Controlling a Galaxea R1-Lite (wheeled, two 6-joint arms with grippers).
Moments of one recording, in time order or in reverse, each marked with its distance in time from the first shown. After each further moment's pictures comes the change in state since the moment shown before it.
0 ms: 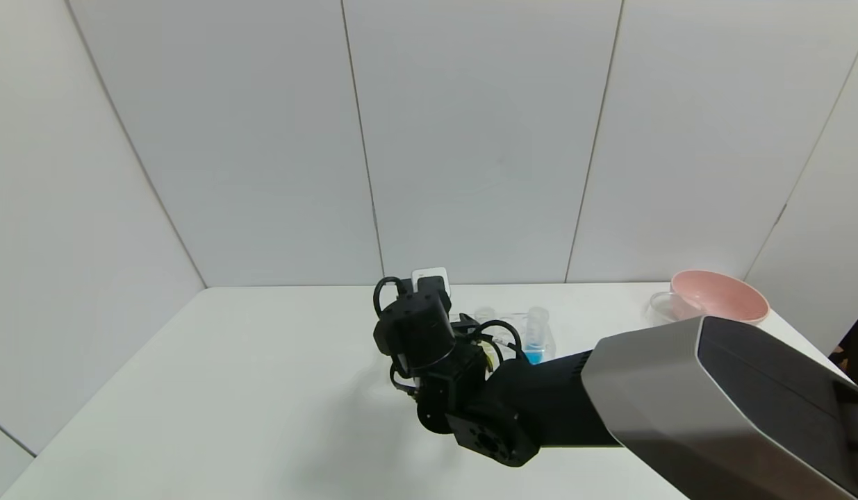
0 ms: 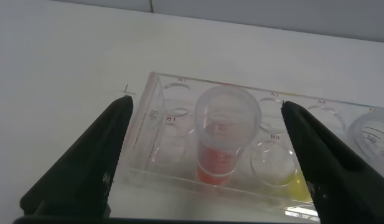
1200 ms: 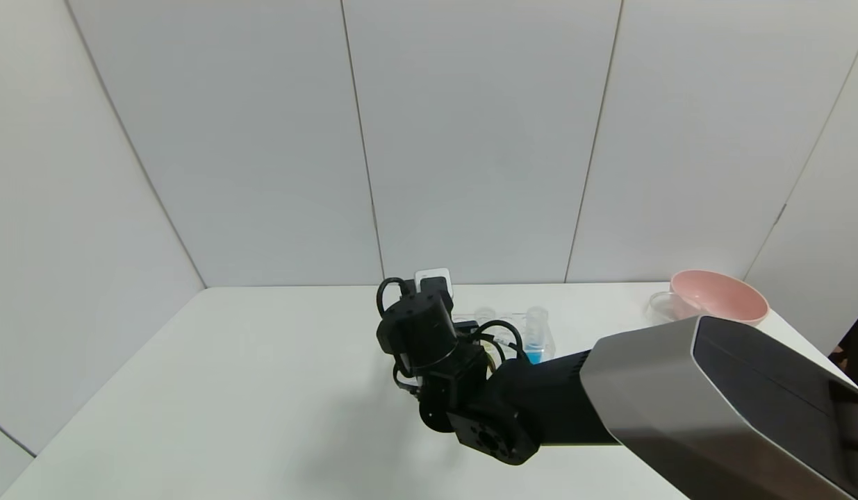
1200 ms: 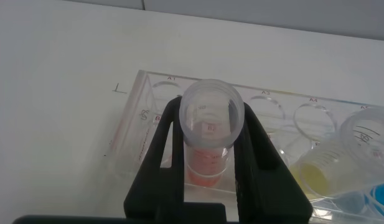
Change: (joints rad) left arm 0.000 0.000 0.000 0.000 0.000 0.000; right arm -0.001 0.001 0.003 0.003 0.002 0.000
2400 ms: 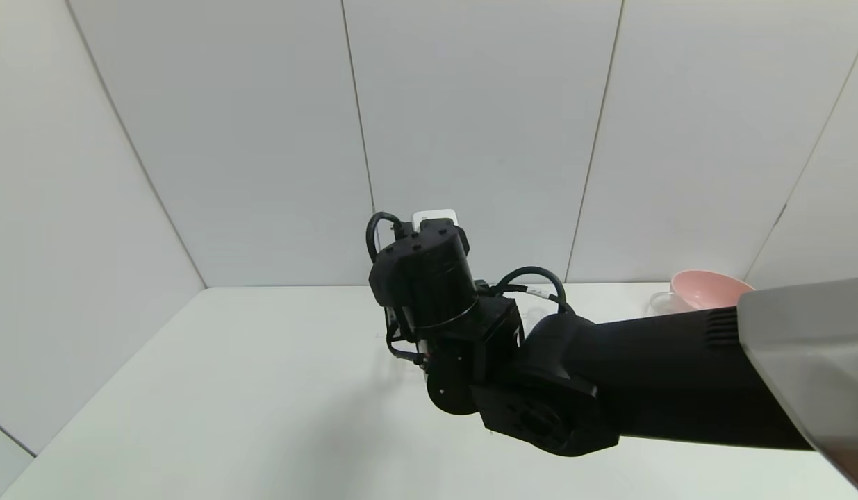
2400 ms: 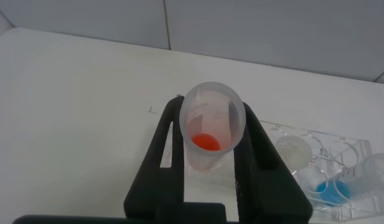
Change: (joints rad) left arm 0.000 0.000 0.000 0.000 0.000 0.000; right arm 0.039 -0.213 0.011 0.134 -0.003 -0.020
